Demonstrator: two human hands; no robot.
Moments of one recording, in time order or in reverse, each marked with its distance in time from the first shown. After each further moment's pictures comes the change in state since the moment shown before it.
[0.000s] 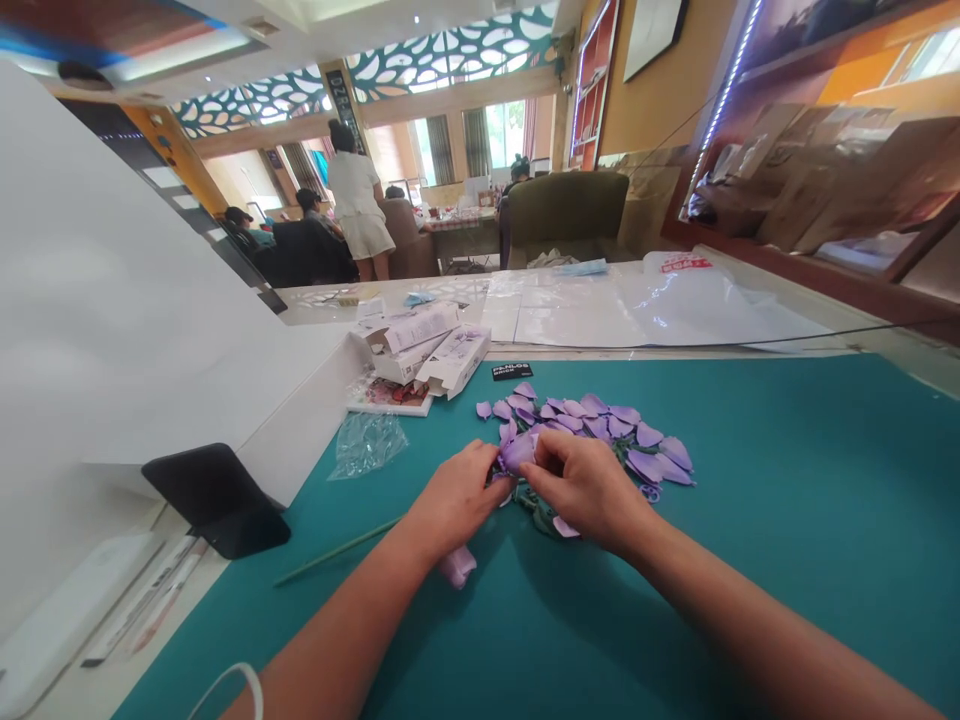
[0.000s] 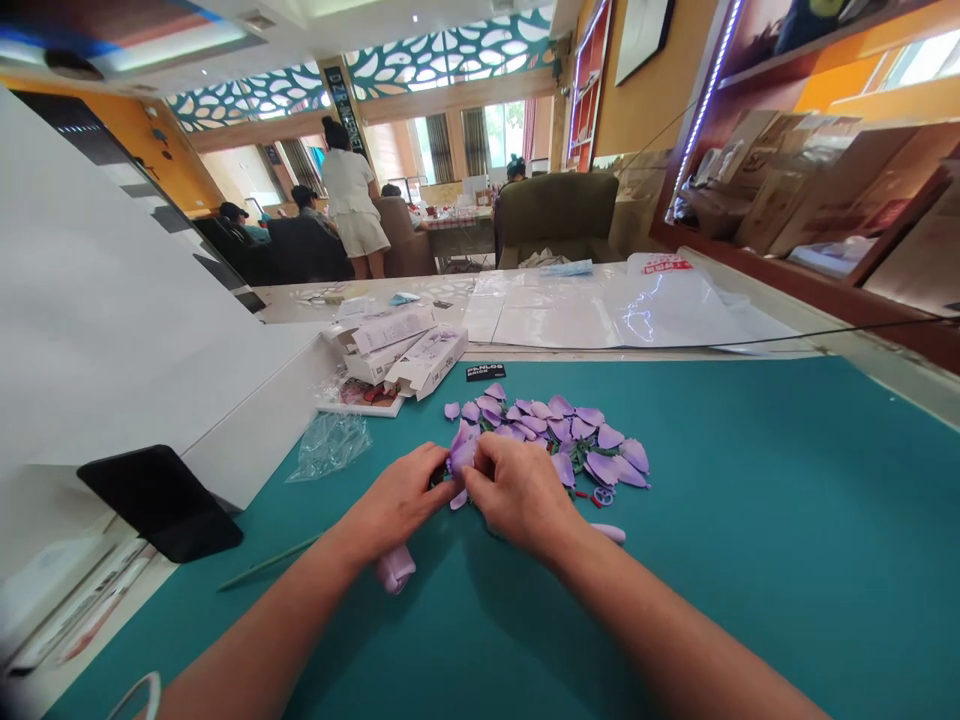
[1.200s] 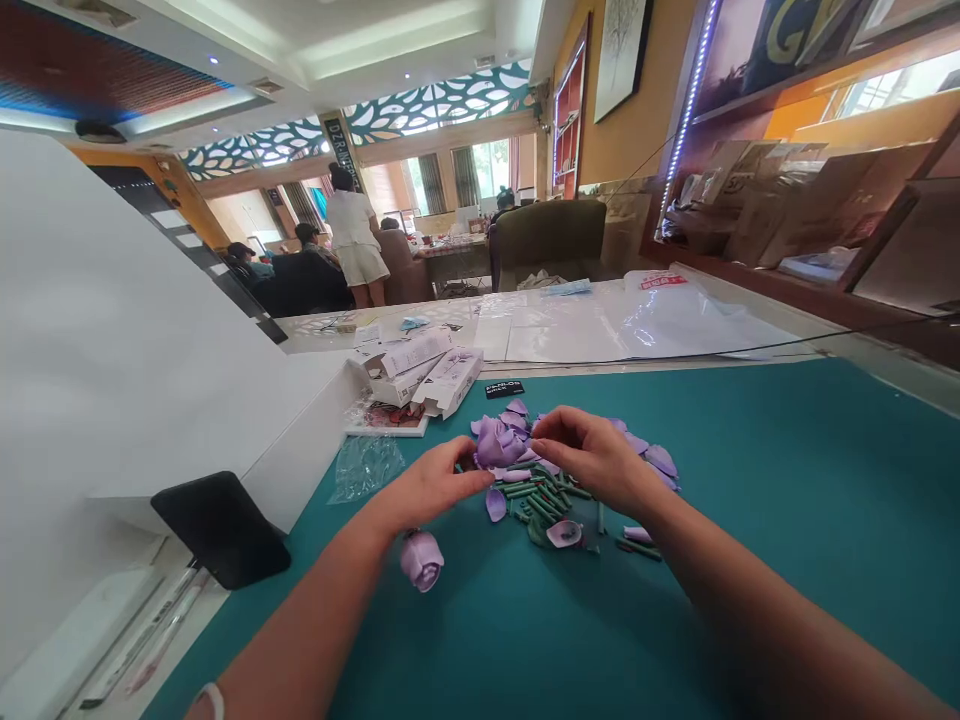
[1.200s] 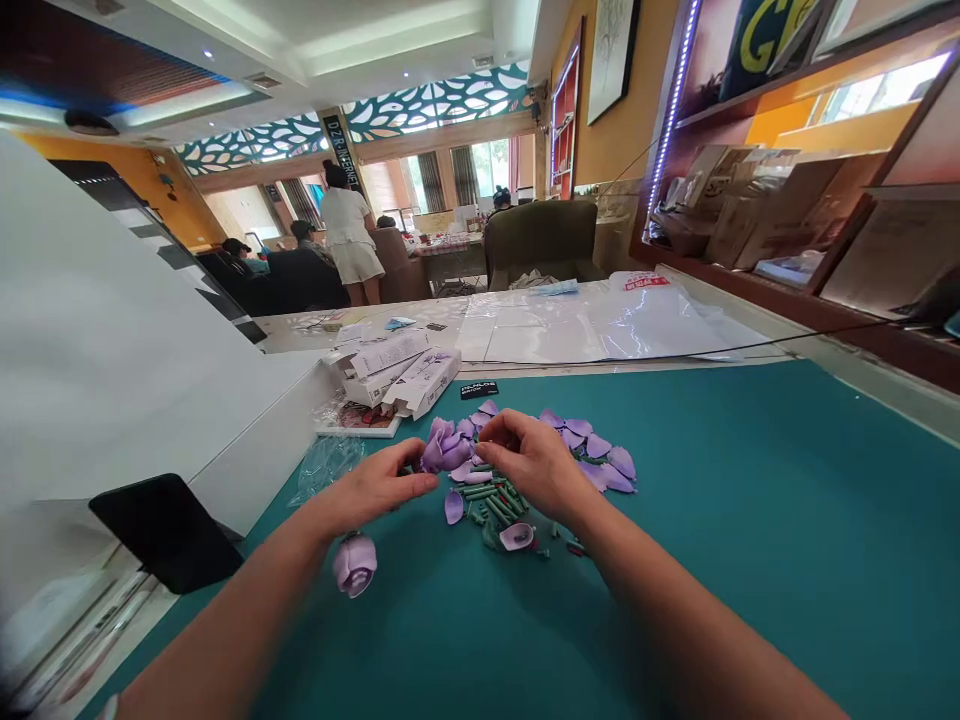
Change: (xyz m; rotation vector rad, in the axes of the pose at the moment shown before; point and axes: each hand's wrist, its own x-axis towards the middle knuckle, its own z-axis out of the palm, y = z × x) left_hand -0.001 0.002 -0.052 -0.310 -0.168 -0.052; right_hand 0.010 0.021 -0.027 0.480 -0.034 0.041
